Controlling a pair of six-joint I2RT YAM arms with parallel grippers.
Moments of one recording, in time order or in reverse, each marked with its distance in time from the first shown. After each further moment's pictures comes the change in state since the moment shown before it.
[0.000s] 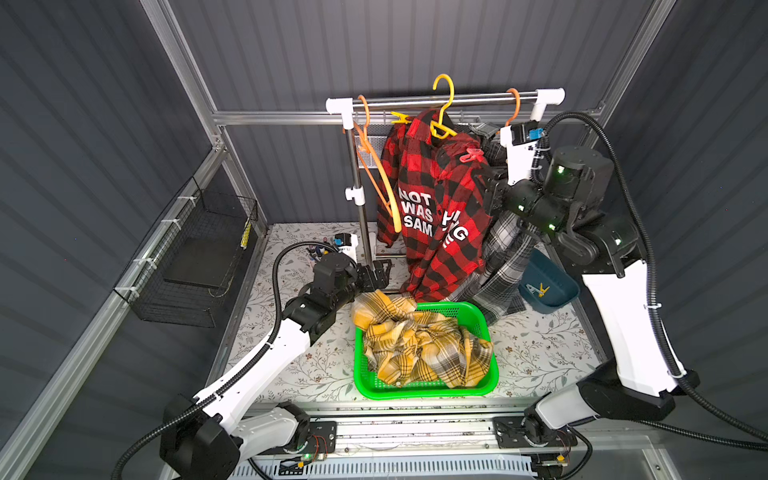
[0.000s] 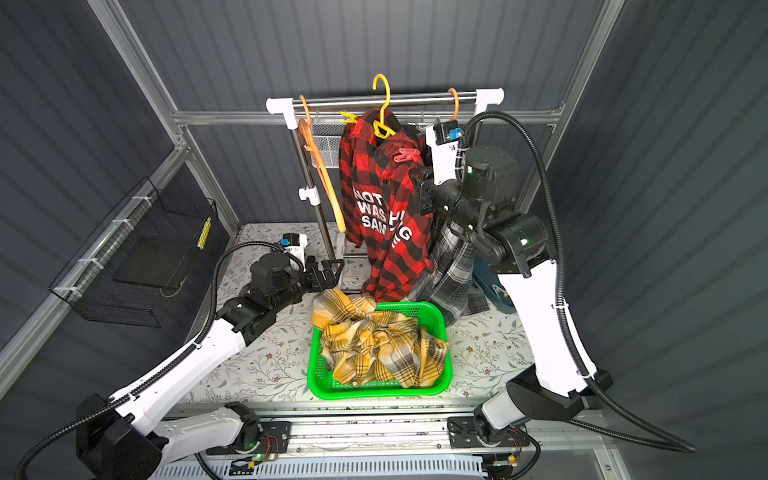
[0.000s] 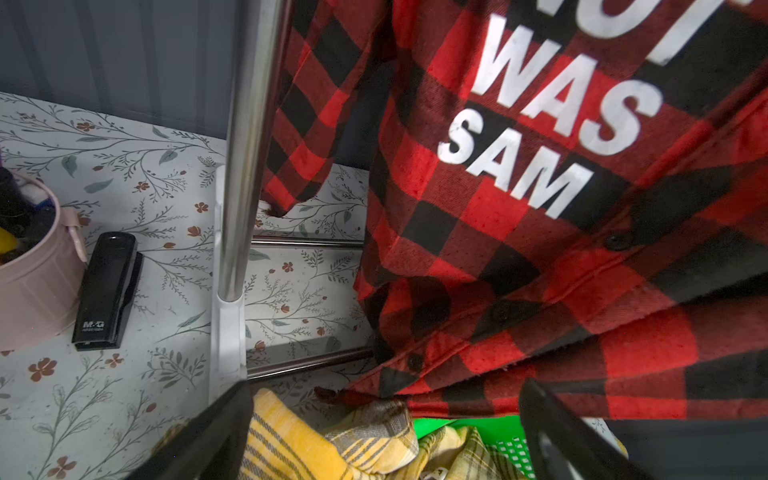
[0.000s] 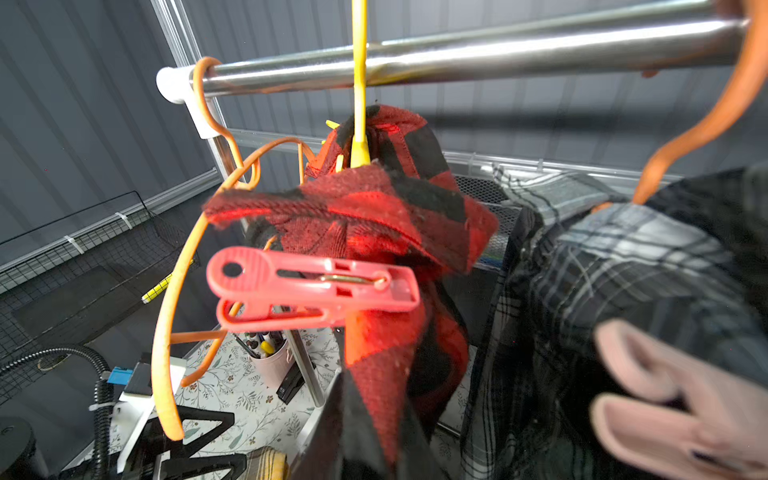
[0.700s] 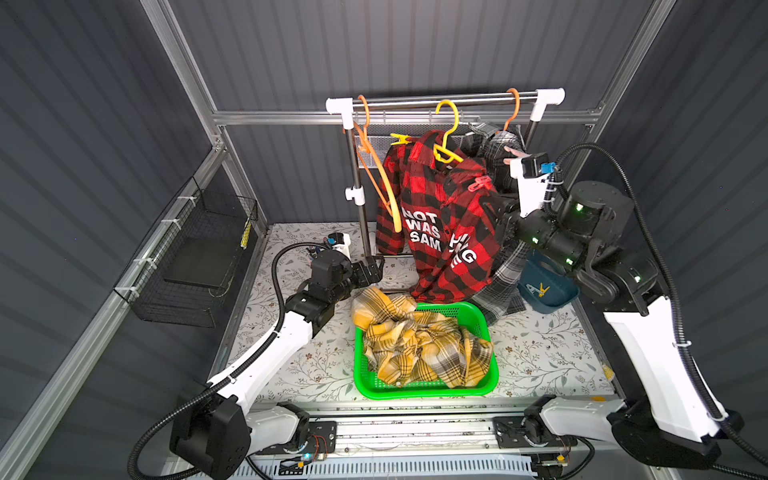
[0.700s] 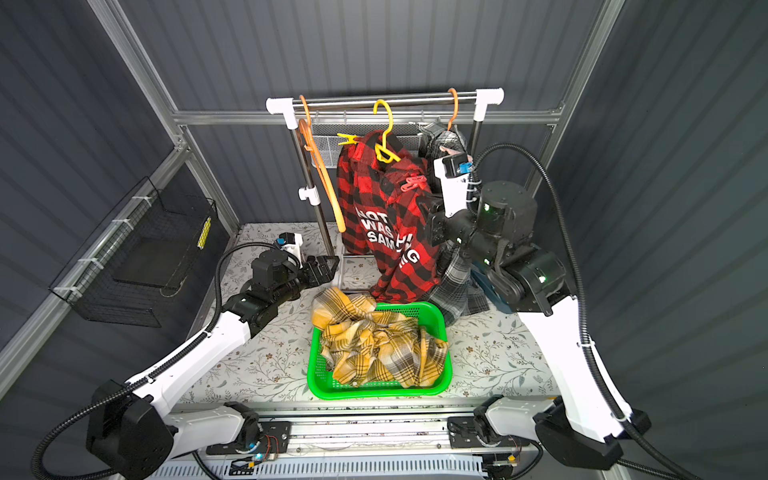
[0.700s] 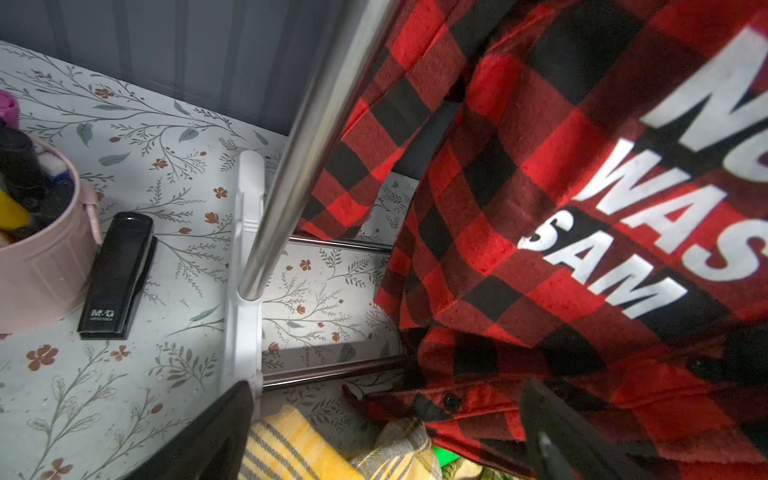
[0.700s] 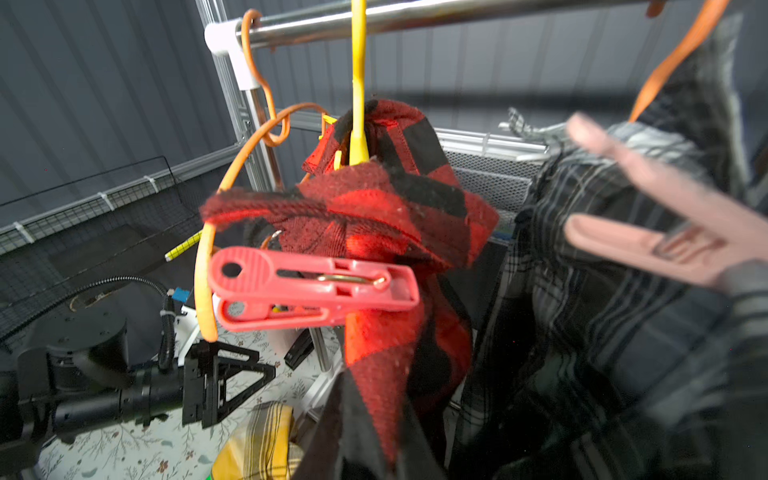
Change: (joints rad) left arm 0.105 0.064 -0.035 0.074 0.068 -0.056; right arm 0.018 -0.278 -0.428 0.121 -0.040 -0.037
